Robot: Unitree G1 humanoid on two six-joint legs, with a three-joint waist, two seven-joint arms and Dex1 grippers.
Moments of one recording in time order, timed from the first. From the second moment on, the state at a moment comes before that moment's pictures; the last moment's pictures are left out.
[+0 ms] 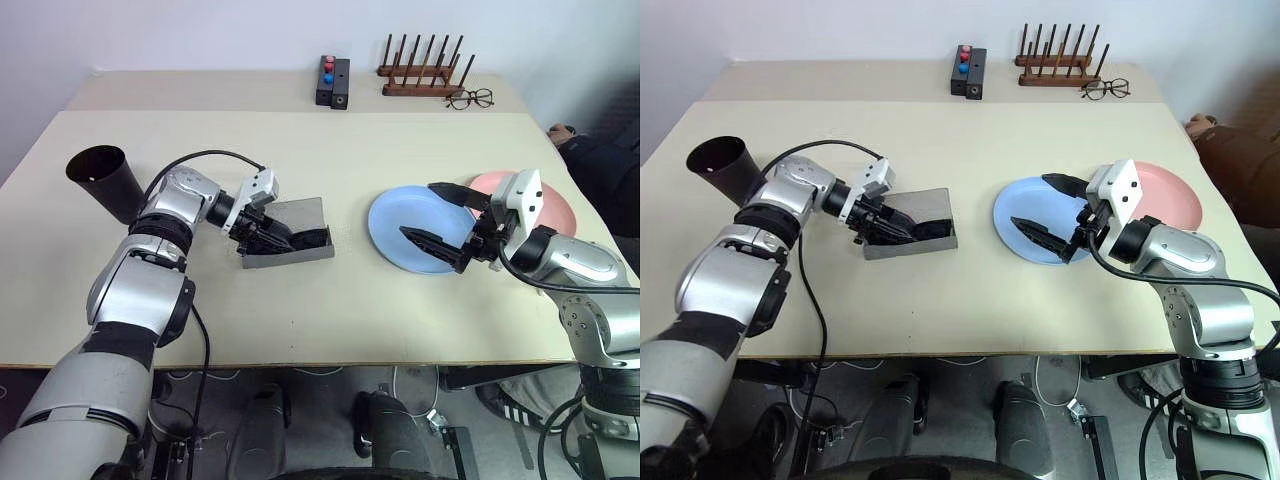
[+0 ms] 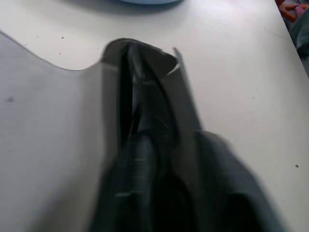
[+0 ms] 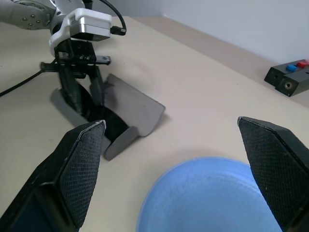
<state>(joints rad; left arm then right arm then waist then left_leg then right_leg) -1.22 0.44 -0.31 1.30 -0.01 -0.07 -1.61 -0.29 -0.69 -0.17 -0.28 0.53 0.41 0.84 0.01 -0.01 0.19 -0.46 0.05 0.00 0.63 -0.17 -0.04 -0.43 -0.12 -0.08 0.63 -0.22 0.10</state>
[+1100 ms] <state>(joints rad) -1.35 0.50 -0.08 1.28 -0.03 -0.17 -1.43 -0.28 -0.69 -0.16 -0.31 0.57 0.43 0.88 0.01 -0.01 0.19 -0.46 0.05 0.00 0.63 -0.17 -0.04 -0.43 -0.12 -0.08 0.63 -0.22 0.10</state>
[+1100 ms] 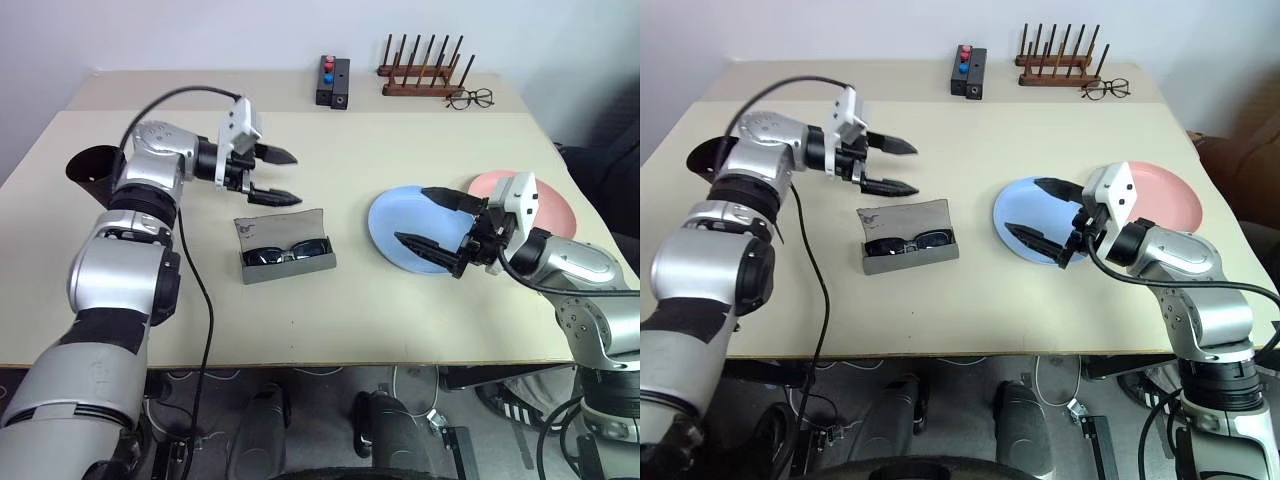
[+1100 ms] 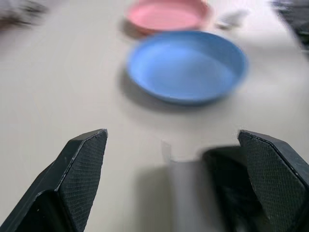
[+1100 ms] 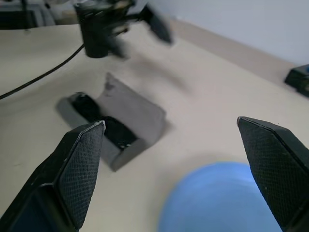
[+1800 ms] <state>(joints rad) -1.27 0.50 -0.10 1.32 0.15 -0.17 -0.99 -0.24 -0.69 -0.16 -0.30 0.56 0.41 0.91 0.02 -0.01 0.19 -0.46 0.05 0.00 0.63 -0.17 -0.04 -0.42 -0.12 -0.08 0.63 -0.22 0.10</state>
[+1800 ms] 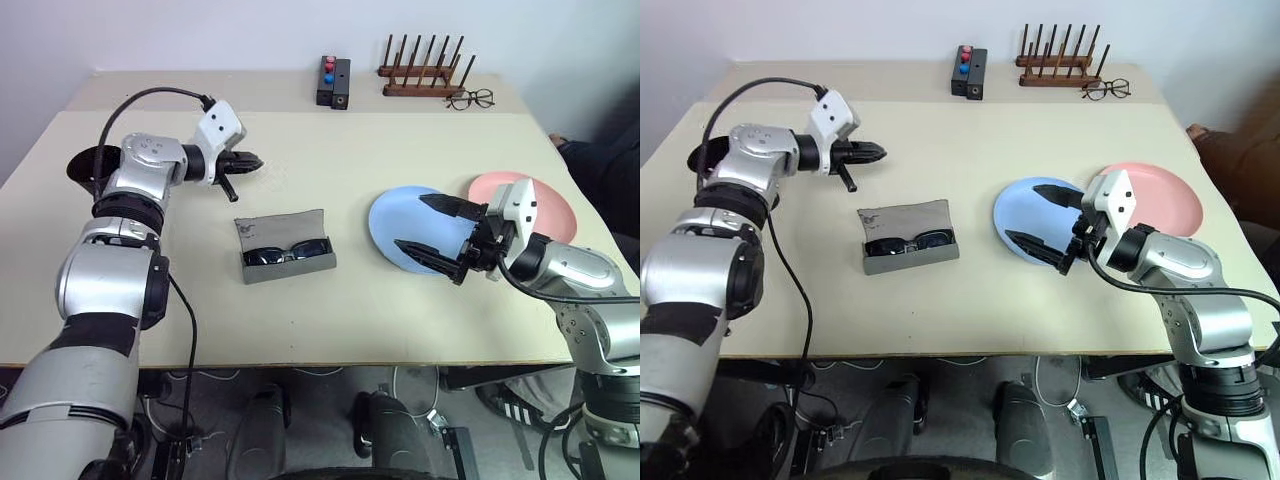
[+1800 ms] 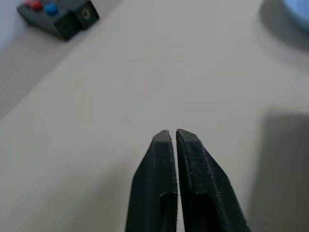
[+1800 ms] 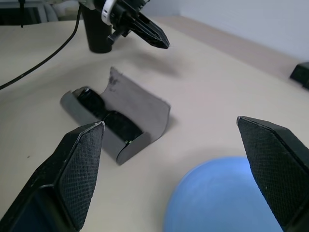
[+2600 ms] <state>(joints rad) -1.22 0.43 -0.17 1.29 0.23 -0.15 -1.24 -0.23 -0.70 -0.16 -0.30 0.53 0.41 0.91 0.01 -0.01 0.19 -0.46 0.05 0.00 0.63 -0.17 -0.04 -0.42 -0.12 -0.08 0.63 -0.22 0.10</state>
